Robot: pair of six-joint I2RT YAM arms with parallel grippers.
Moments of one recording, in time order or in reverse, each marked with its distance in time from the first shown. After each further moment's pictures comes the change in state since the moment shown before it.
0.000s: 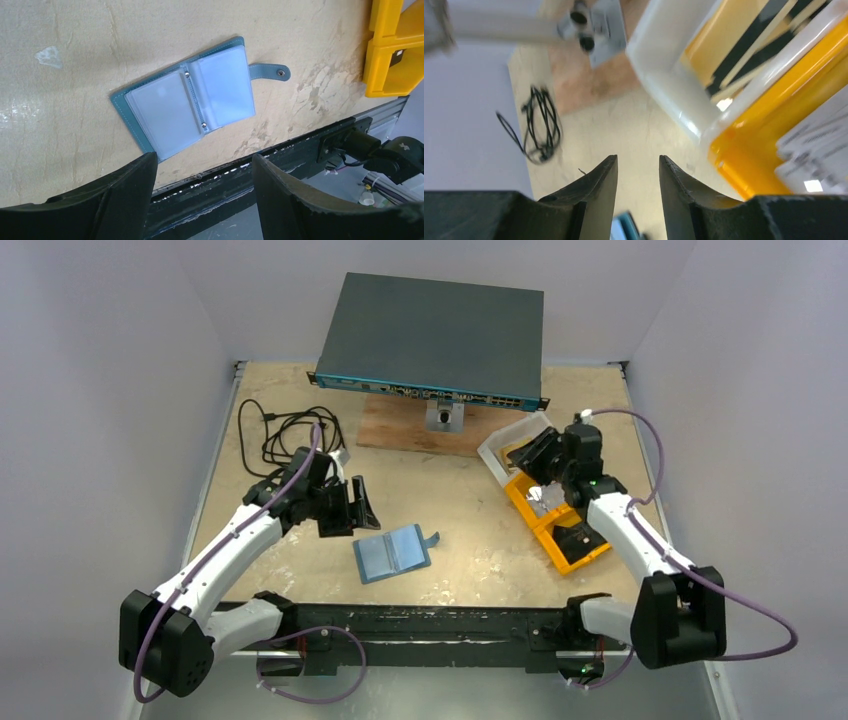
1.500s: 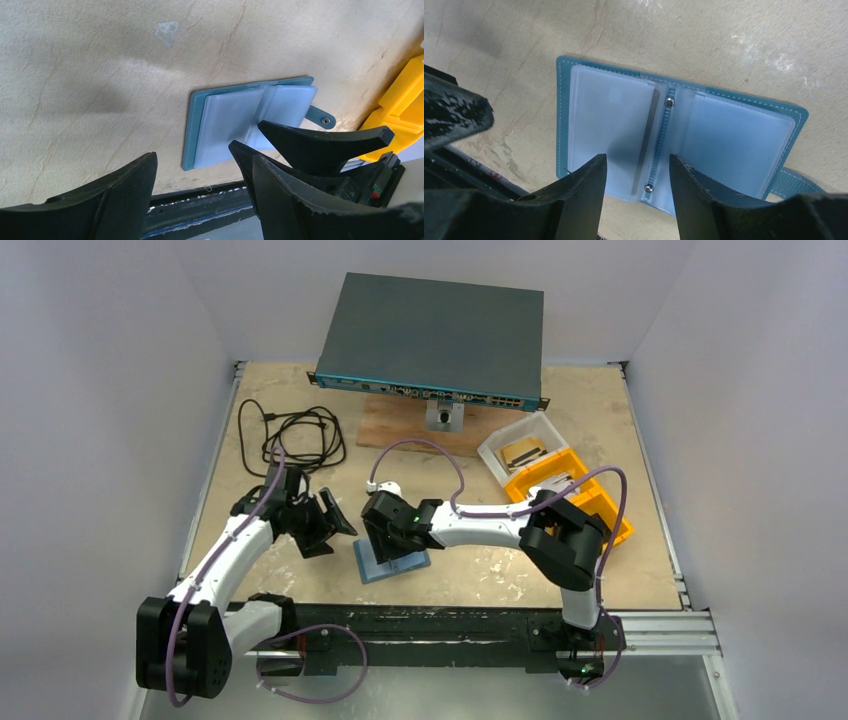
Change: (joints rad) left arm 0.271 -0.017 -0.198 0.024 0.025 -0.121; right arm 1.031 0.676 0.481 -0.287 0.312 -0.183
